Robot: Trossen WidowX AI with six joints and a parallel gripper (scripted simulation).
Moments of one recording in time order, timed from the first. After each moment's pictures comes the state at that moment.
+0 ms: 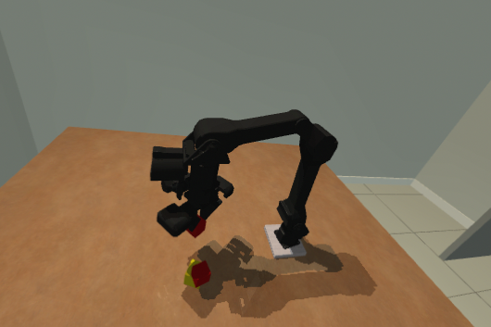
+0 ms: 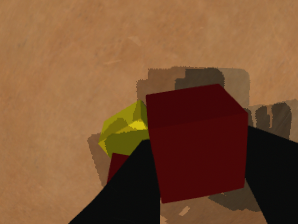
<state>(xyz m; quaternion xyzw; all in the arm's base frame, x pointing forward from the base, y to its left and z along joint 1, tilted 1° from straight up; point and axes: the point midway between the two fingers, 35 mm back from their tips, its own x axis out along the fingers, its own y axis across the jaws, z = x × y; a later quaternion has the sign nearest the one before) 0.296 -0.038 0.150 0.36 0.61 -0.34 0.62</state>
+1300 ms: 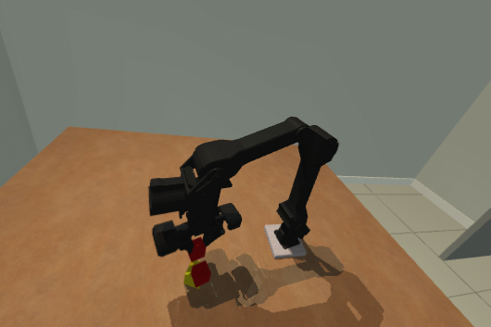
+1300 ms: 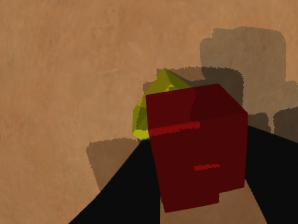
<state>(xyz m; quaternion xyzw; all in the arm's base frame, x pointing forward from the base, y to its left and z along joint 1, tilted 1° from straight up) 0.303 0.004 0.120 0.48 0.53 -0.45 0.54</state>
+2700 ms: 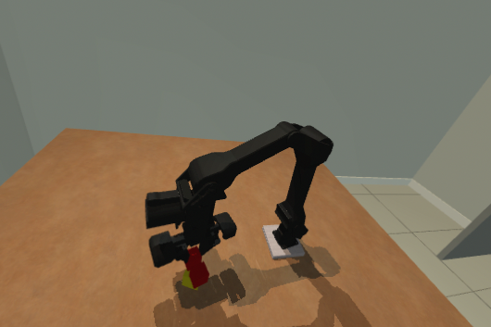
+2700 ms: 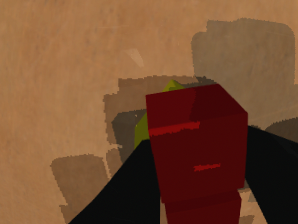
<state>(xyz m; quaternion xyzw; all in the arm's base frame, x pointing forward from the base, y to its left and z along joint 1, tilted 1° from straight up) 0.306 0.005 0.090 0.48 0.53 -0.45 0.54</state>
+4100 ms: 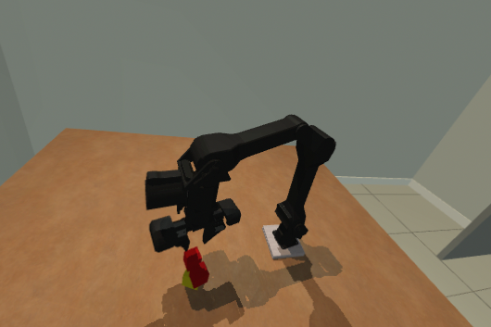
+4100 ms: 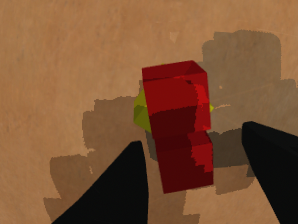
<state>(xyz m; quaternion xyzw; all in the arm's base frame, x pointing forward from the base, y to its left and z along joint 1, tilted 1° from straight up) 0.303 0.004 0.137 0.48 0.53 -0.45 0.54</state>
